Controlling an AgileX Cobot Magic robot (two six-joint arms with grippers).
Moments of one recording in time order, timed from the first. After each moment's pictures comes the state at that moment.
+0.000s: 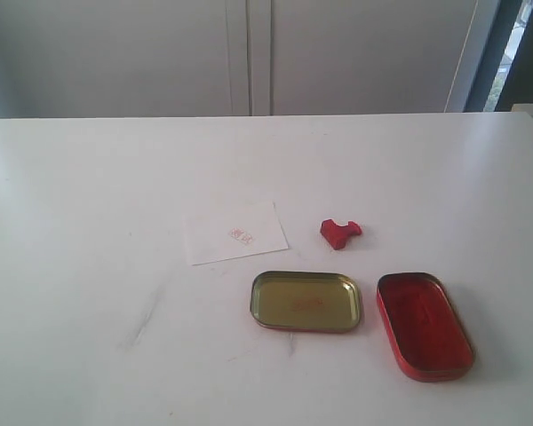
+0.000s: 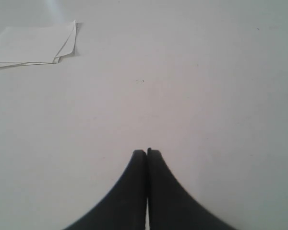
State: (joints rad) left arm 0.08 0.00 0.02 -0.05 0.51 0.16; right arm -0.14 0.54 -0.63 0.23 0.57 -0.27
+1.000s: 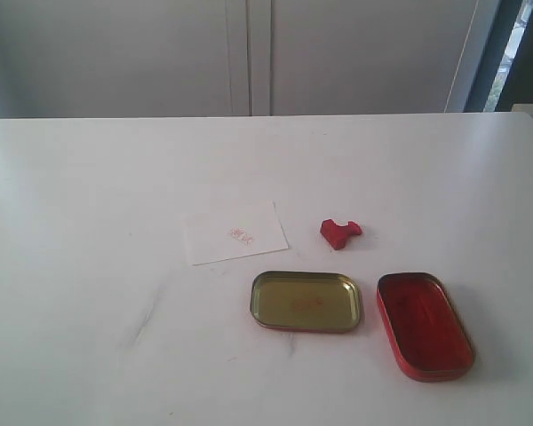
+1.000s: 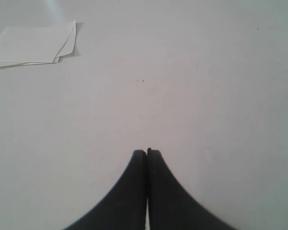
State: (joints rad) left arm 0.08 0.00 0.02 -0.05 0.51 0.16; right arm -0.14 0.26 -0.55 0.23 0.57 -0.27
